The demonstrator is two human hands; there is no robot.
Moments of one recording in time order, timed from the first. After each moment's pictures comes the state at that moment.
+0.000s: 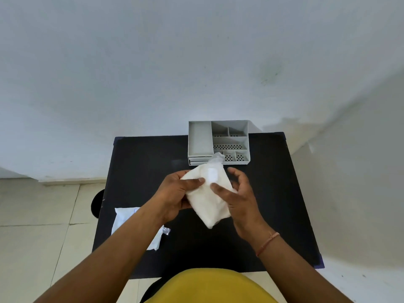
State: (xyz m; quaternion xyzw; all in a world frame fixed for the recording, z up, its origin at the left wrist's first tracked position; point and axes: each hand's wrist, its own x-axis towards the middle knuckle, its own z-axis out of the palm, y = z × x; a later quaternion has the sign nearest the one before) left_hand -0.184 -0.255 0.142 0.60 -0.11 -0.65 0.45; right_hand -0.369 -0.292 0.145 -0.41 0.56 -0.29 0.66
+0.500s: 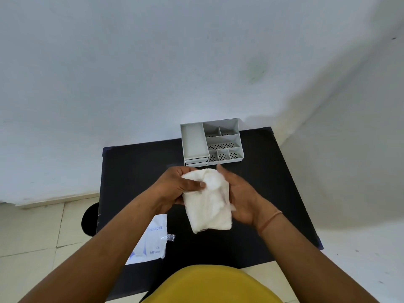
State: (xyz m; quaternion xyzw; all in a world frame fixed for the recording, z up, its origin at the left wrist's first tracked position) left_hand -0.139 -0.274 0.141 0.60 -0.28 -0.67 0.33; right_hand -0.347 -0.307 0.153 -0.18 0.42 -0.18 0.87
